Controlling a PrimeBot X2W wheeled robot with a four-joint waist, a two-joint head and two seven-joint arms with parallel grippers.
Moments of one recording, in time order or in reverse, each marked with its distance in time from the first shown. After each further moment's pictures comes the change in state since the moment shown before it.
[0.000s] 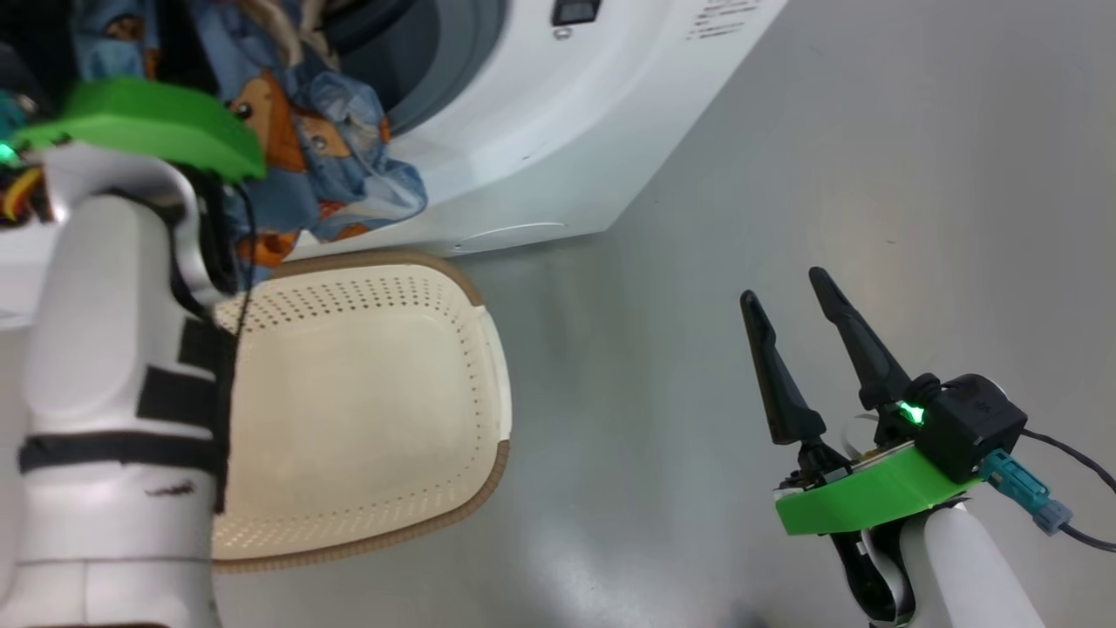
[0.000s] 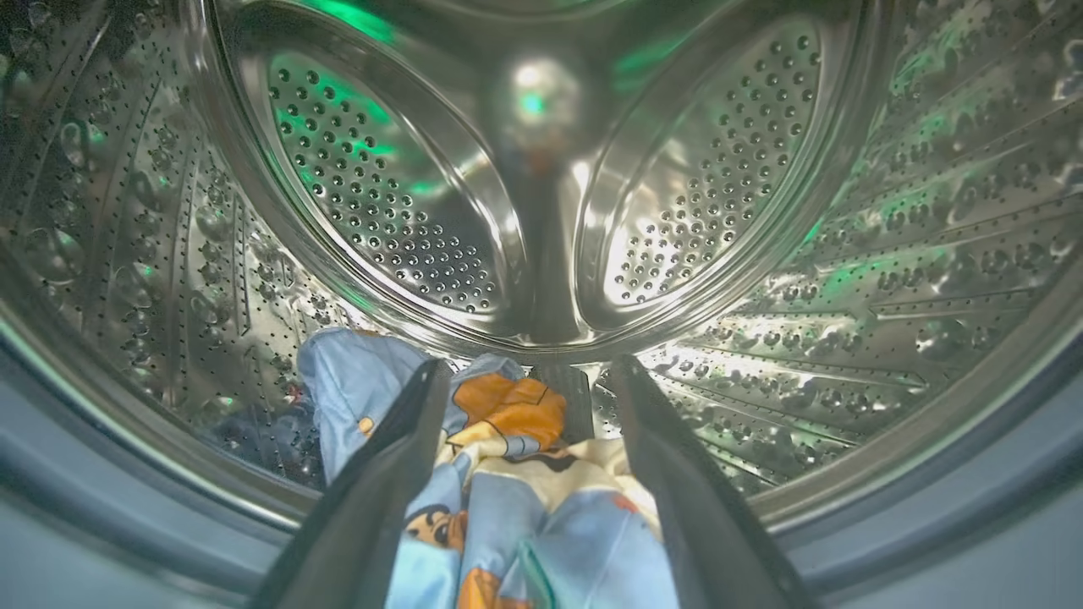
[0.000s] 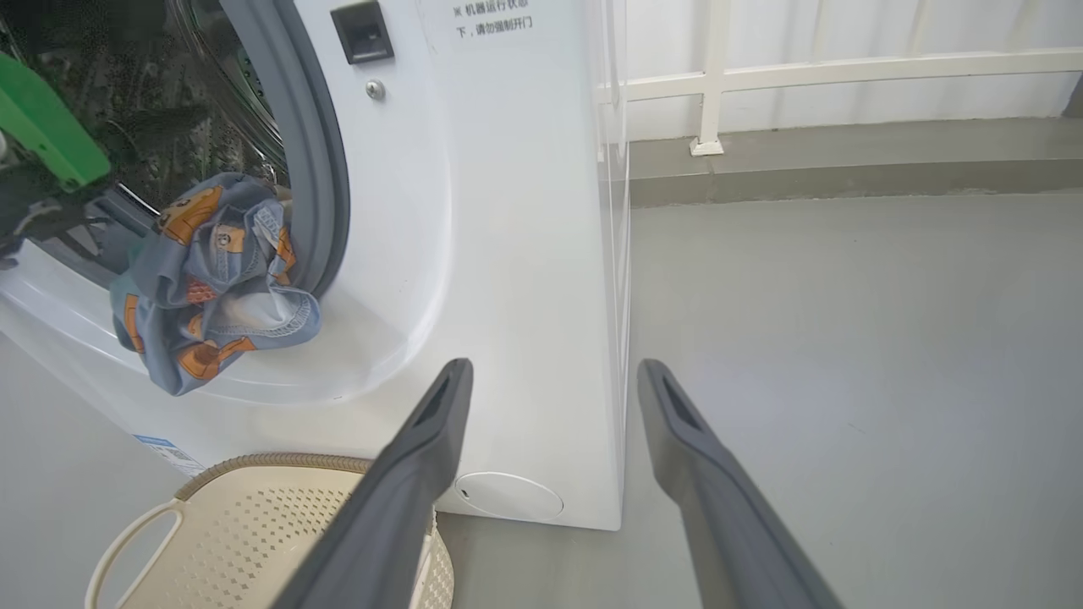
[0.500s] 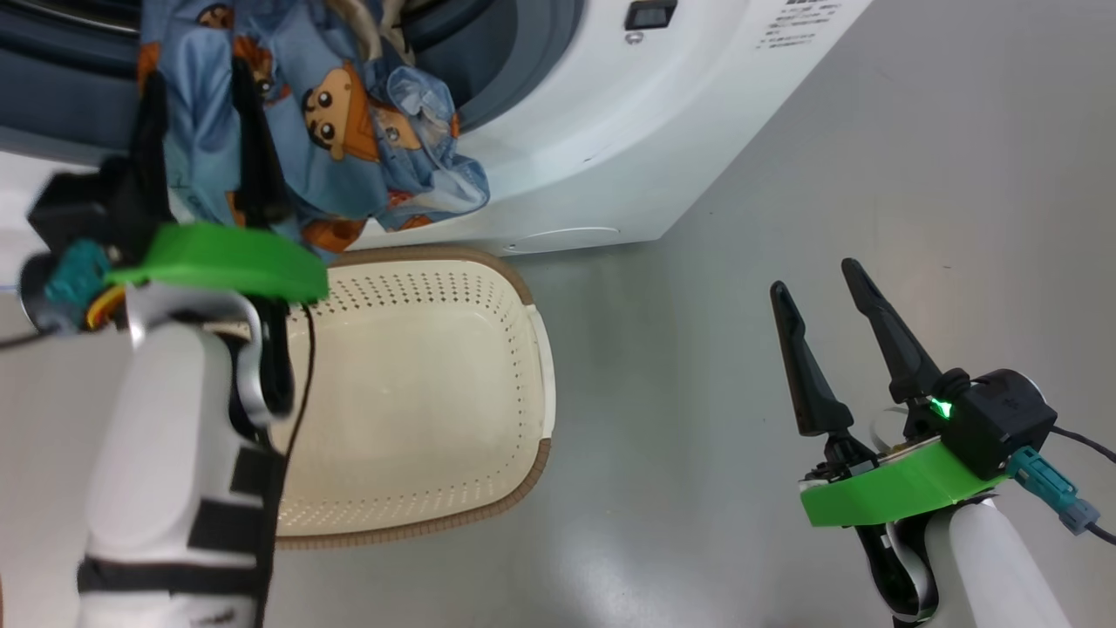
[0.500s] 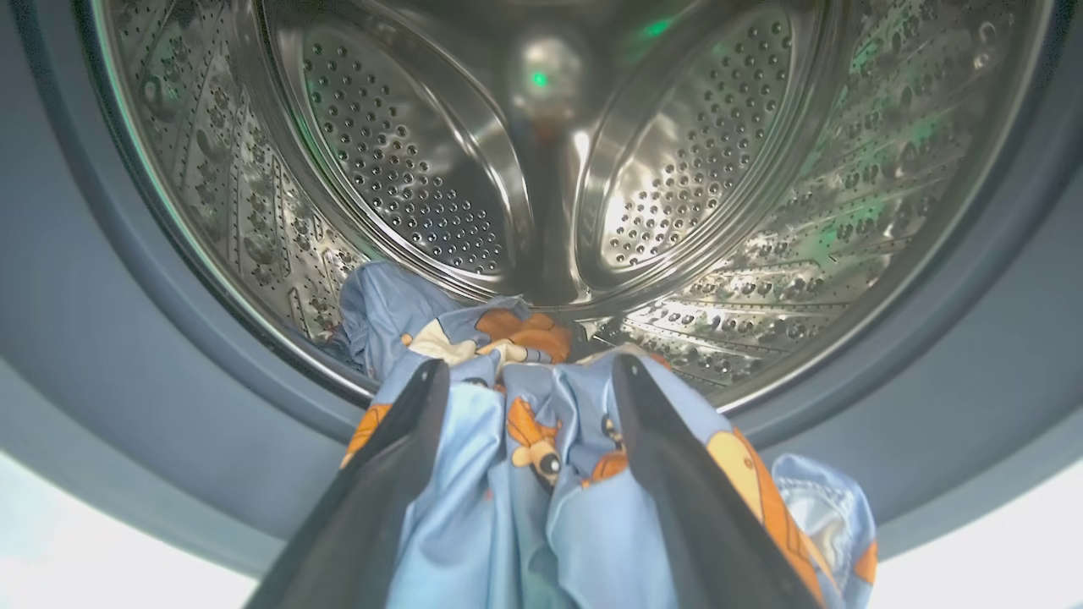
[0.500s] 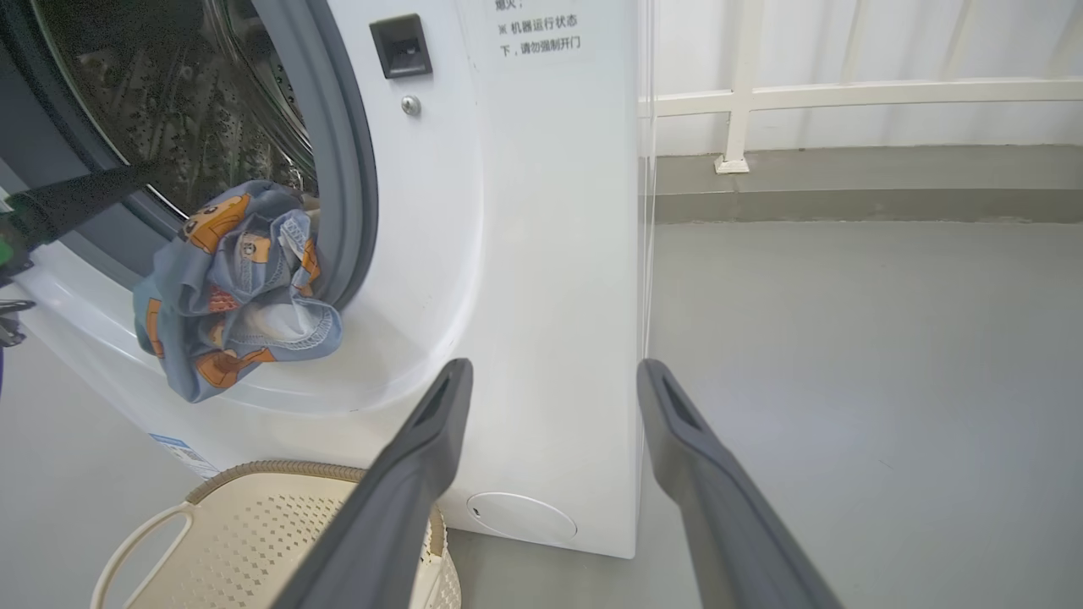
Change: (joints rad) left arm 0.266 -0.013 -0.056 -0.264 -0.047 -0.008 0.011; right arm 0.001 -0.021 -0.039 -0.014 -0.020 0.000 0.000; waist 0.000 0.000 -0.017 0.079
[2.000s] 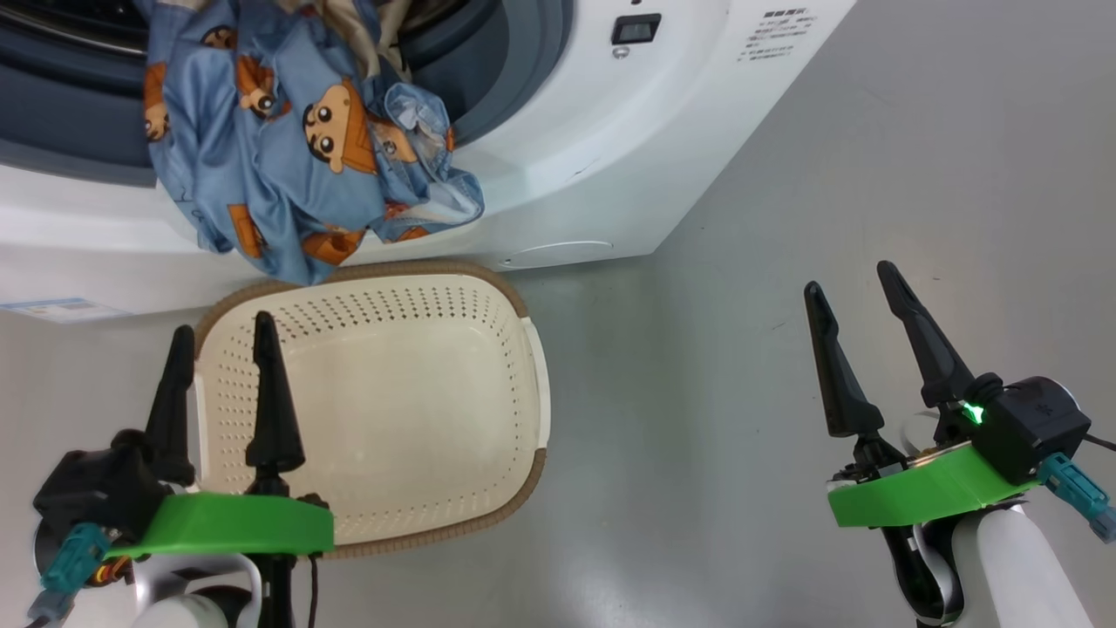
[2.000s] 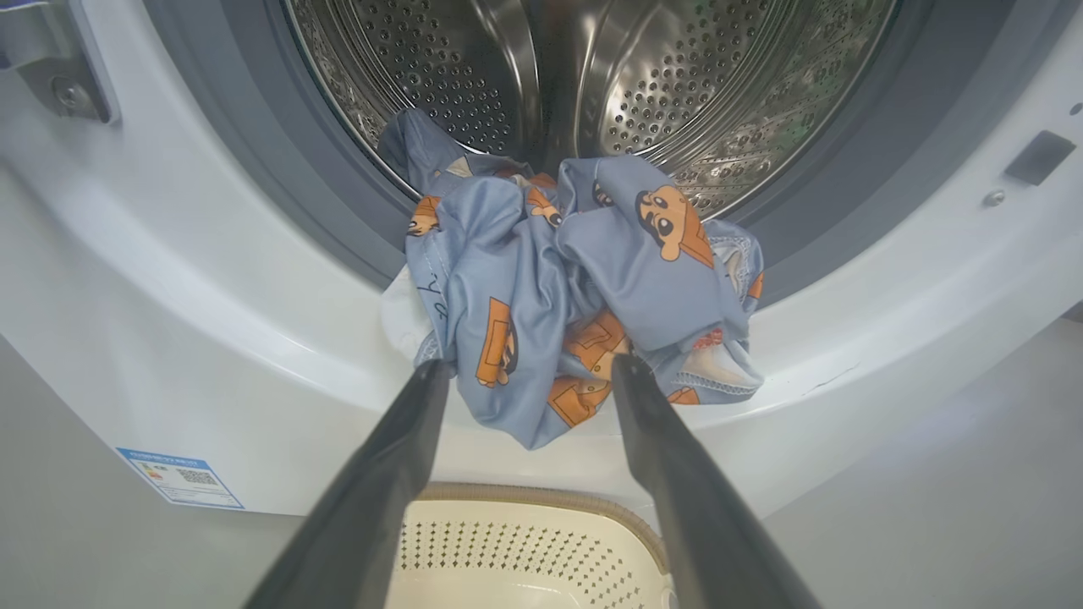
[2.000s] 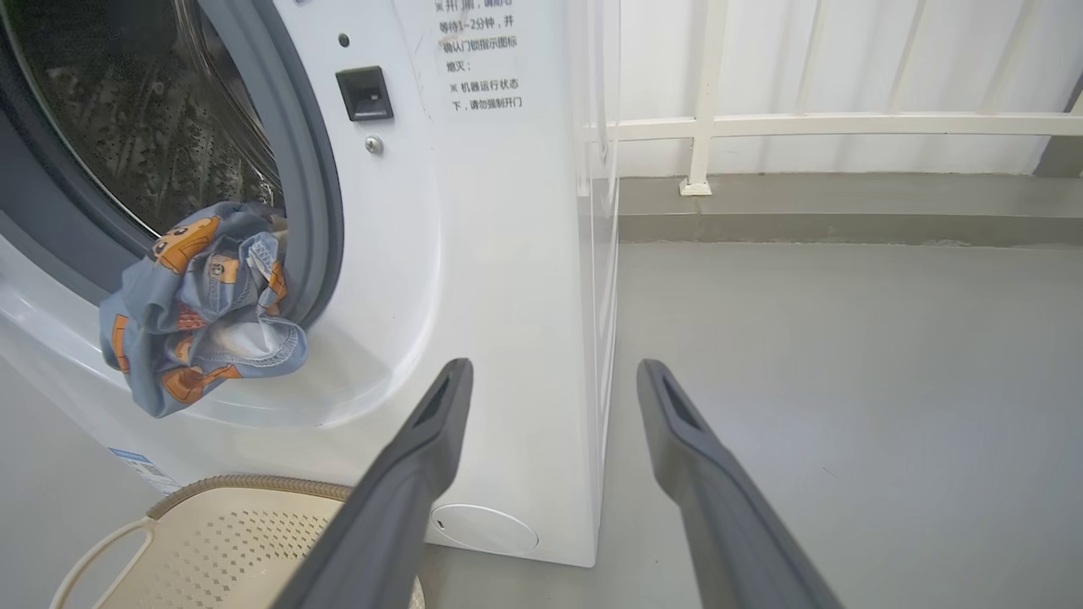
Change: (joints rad) left arm 0.575 0.056 -0.010 -0.533 -0.058 0.077 0.118; right arm 0.021 -0.018 -0.043 -0.017 -0.005 0.000 0.000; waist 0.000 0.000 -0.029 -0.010
